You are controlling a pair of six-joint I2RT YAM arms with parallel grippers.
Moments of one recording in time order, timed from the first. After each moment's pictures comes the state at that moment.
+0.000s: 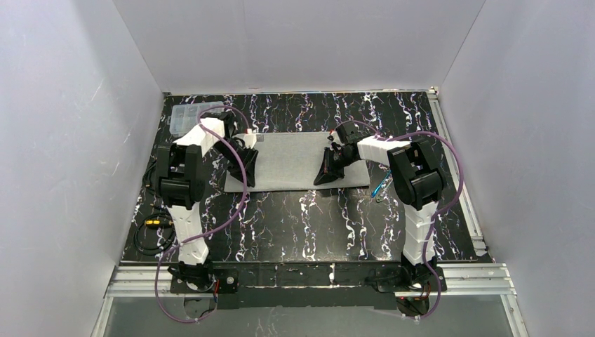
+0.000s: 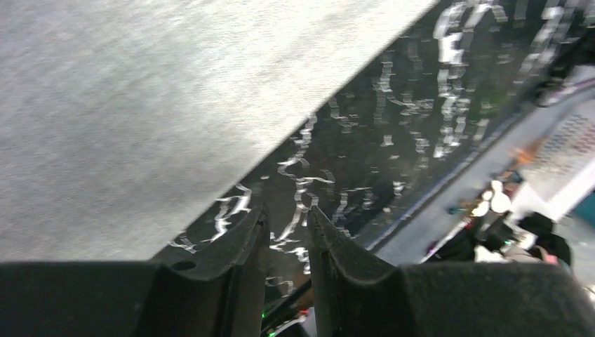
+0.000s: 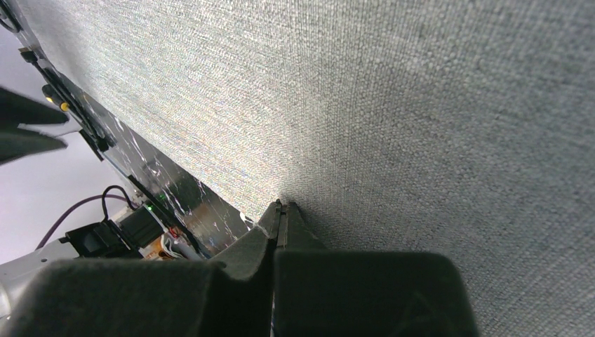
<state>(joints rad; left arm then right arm) -0.14 2.04 1.54 -1.23 0.62 0.32 0.44 2.06 1.29 -0.42 -0.63 0.58</state>
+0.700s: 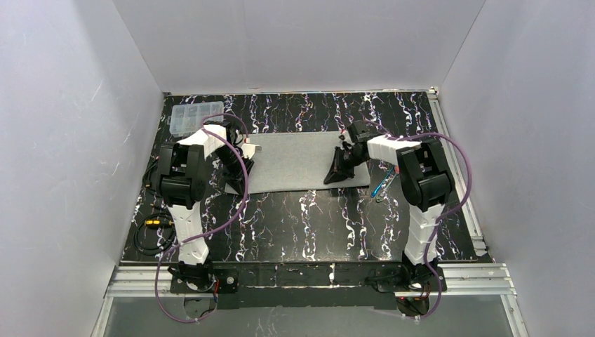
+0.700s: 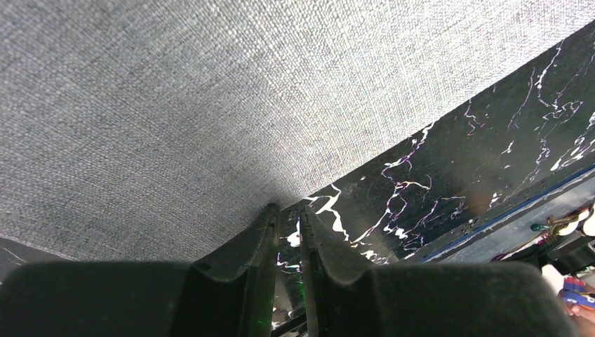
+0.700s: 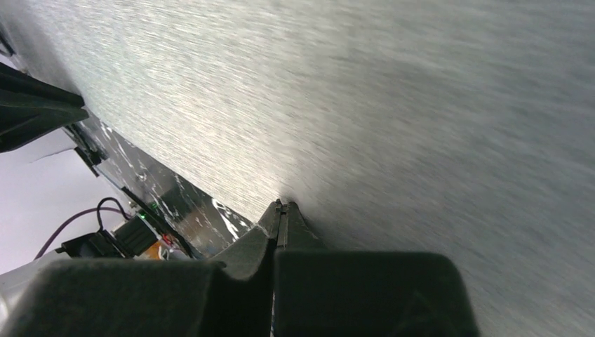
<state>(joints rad) -0.15 2.05 1.42 -1.09 0.33 0.35 0.38 2.02 1.26 -0.45 -0.60 0.55</state>
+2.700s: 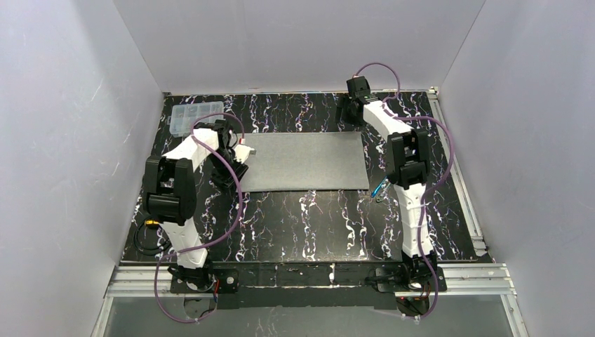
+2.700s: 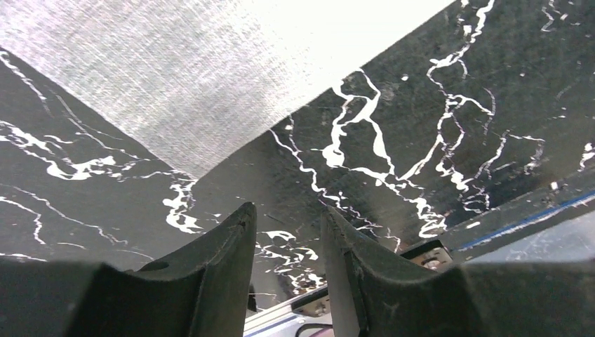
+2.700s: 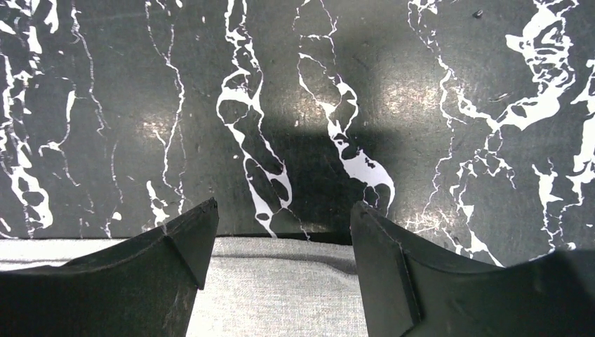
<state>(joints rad) -0.15 1.84 1.31 -1.14 0.19 0.47 0.29 2.40 2.07 -0.56 0.07 0.39</state>
